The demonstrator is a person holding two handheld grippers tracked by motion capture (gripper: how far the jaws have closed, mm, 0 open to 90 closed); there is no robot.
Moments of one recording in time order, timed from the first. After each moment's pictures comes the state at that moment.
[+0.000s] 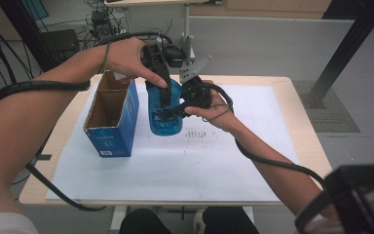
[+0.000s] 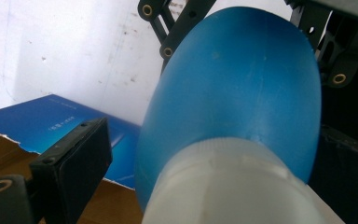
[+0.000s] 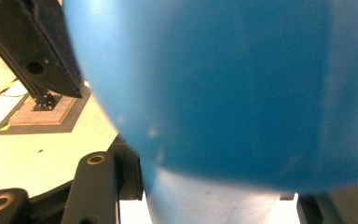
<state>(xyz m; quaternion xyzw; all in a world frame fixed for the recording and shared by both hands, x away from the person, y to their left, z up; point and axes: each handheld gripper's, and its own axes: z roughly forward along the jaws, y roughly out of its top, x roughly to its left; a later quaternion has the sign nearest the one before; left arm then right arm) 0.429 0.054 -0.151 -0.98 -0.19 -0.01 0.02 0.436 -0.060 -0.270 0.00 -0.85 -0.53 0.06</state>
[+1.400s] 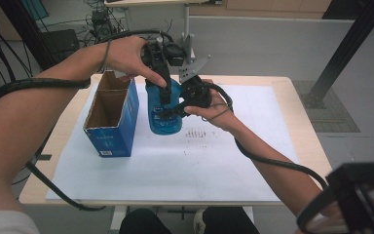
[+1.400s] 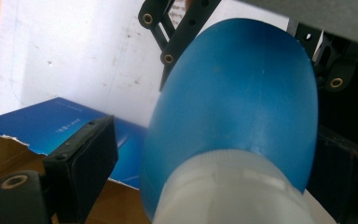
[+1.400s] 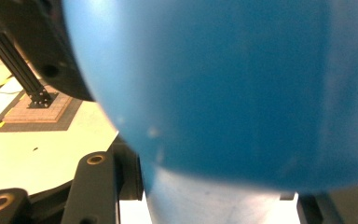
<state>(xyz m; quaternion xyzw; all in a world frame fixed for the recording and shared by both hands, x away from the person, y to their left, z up) 0.429 0.053 -0.145 -0.98 -0.18 -0.02 0.01 0.436 -0.058 -0.267 0.00 -0.85 -0.53 0.05</state>
